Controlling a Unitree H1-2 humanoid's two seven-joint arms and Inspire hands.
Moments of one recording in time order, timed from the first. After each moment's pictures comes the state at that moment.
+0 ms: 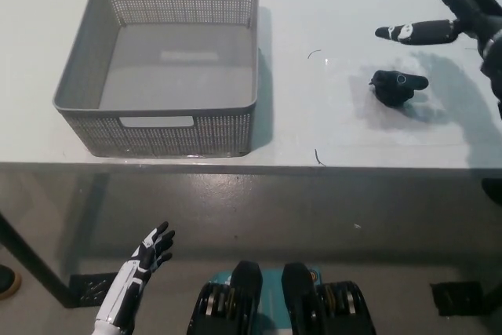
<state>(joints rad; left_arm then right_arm) 0.05 0.15 -0.05 0.11 0.00 -0.22 -0.14 -0.99 -0.46 0.35 0.51 -0.48 0.34 0.28</state>
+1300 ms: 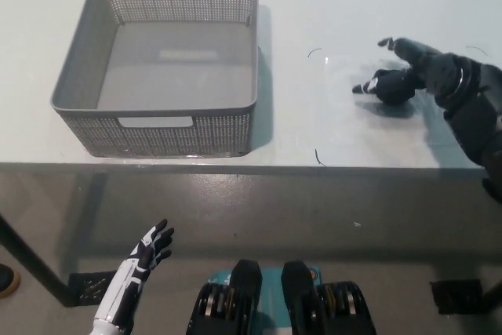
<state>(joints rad) 0.04 0.15 -0.05 0.11 0.00 -0.24 -0.14 -1.16 -0.28 0.44 1.28 -0.50 0.08 0.21</state>
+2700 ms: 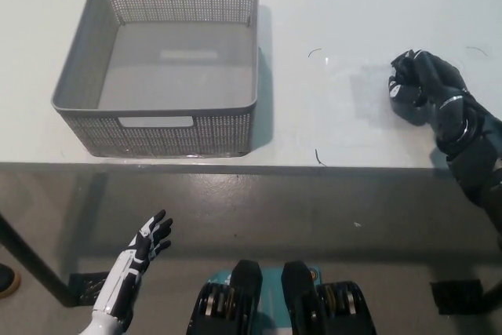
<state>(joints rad) 0.02 0.15 -0.04 0.11 -0.02 -0.24 -0.14 -1.08 -0.27 0.33 1.36 -0.45 -0.10 -0.19</state>
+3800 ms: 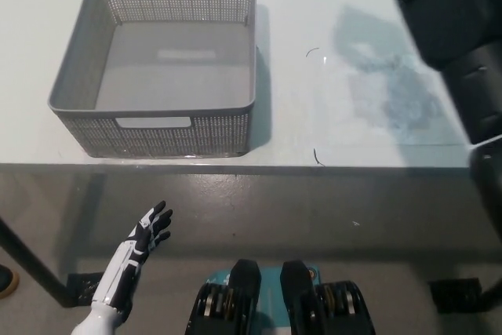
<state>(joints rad) -0.01 0.16 -0.04 0.11 -0.02 -0.23 -0.14 -1.38 -0.15 0.23 0.84 -0.43 0.02 -0.13</state>
